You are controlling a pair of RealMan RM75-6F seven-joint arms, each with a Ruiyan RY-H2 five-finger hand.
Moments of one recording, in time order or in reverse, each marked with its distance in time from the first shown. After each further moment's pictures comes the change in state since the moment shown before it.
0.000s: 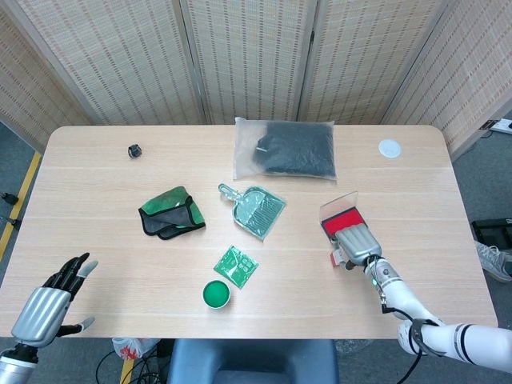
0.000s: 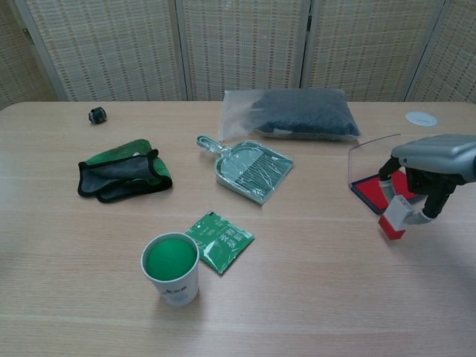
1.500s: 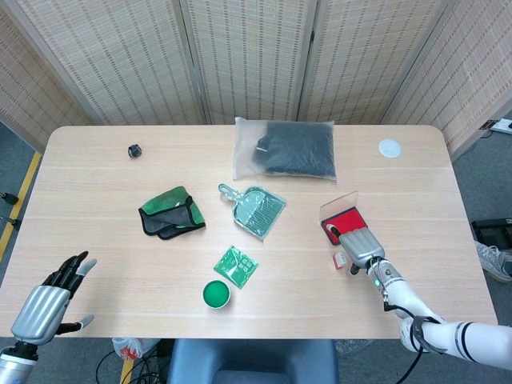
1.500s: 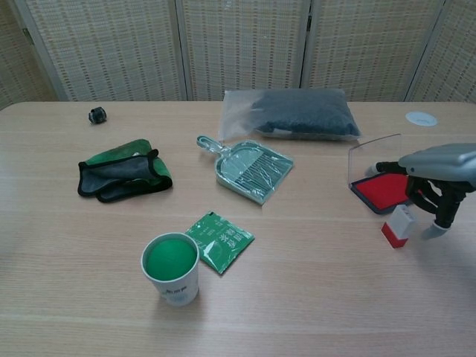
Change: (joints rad) left arm -0.004 -0.002 -0.008 0.007 -0.015 -0.007 -0.005; right arm 0.023 0.032 -0.035 -0.017 0.056 -0.039 0.002
